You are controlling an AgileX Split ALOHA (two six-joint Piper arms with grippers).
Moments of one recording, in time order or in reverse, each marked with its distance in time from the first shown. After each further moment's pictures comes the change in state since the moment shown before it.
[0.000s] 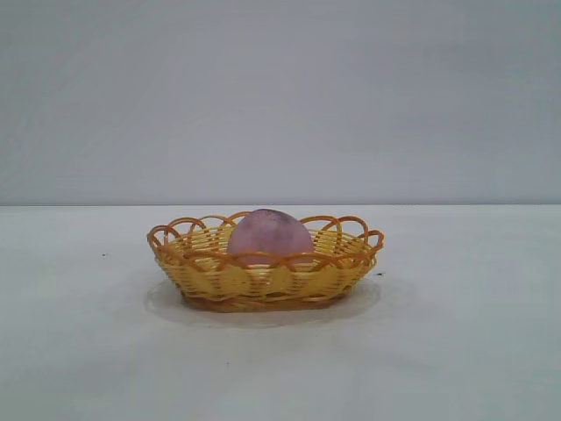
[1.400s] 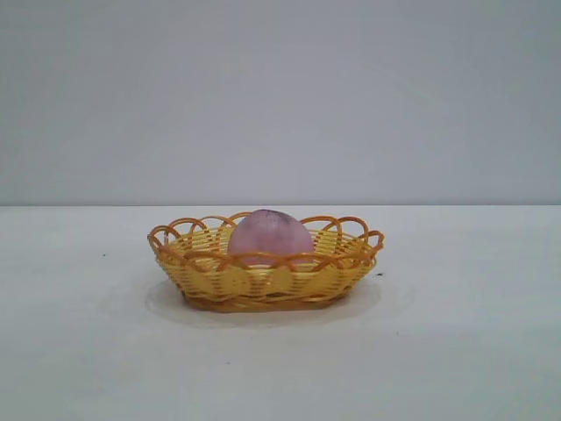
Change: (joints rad) left arm 0.000 0.000 0.000 0.000 -0.001 0.000; right arm 0.000 -1.267 1.020 0.027 0.024 -0.041
